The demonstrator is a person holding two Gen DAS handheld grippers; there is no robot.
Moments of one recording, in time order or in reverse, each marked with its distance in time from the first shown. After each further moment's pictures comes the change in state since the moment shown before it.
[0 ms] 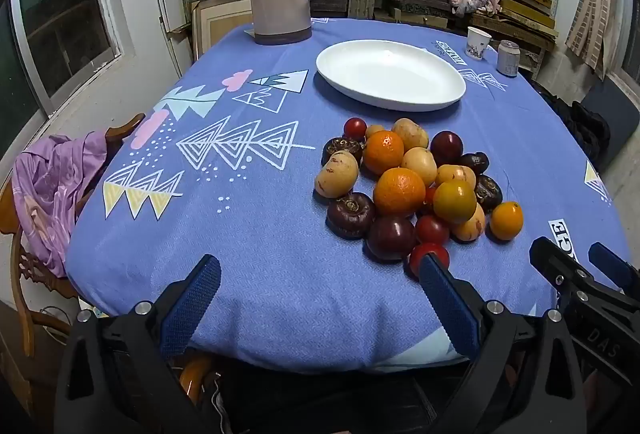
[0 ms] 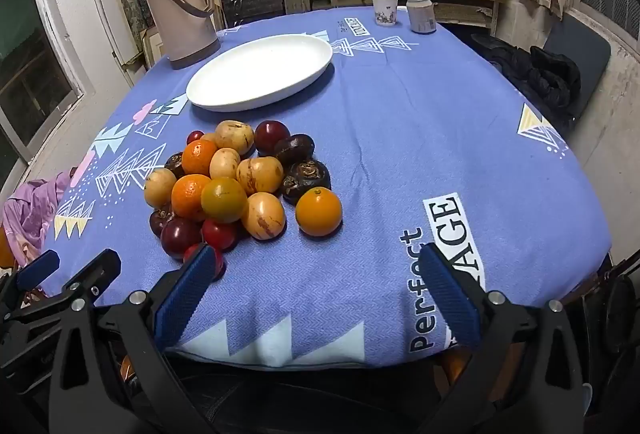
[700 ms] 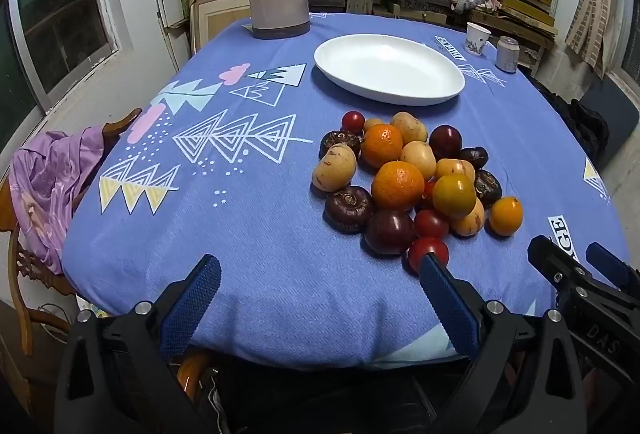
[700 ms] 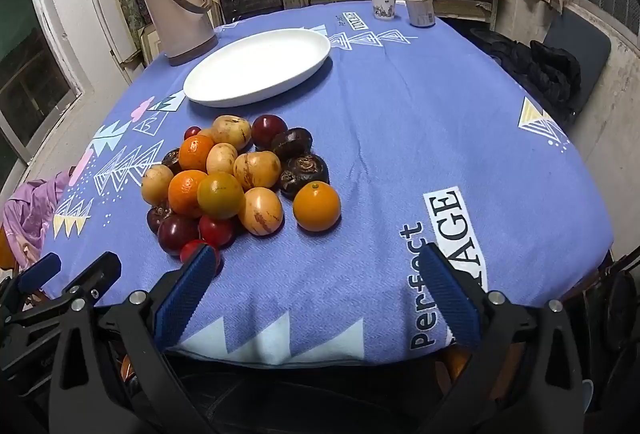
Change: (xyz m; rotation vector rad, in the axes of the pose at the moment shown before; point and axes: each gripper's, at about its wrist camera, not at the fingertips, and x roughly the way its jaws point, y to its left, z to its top) left arm 0.003 -0.001 -0.003 0.003 0.010 -0.002; right arm 0.004 -0.003 0.000 0.007 0.016 0.001
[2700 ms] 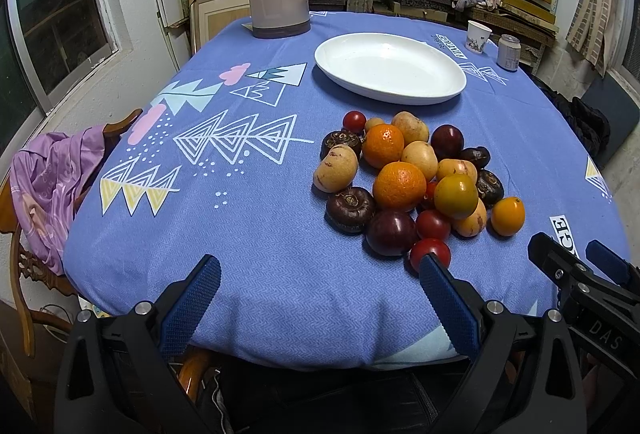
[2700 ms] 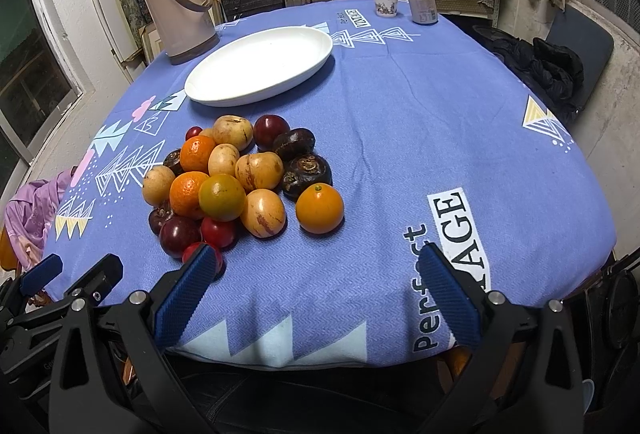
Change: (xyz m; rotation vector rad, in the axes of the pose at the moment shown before) left arm 0.002 0.001 0.001 -0.001 0.013 -0.003; right arm 0.003 0.001 0.000 0.008 0.012 0.005
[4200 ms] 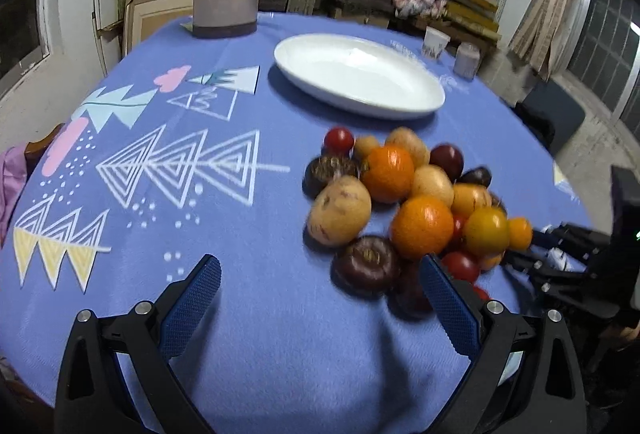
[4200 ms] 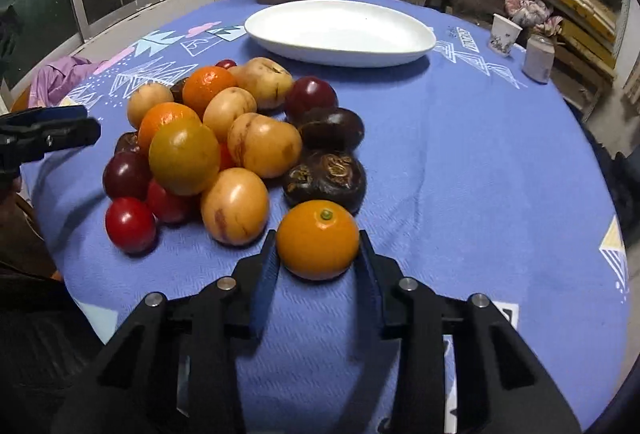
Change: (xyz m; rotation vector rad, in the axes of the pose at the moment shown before) left arm 0.075 0.054 0.031 0.054 -0.048 -0.303; right arm 0.089 -0.003 0.016 -0.468 0.024 0.160
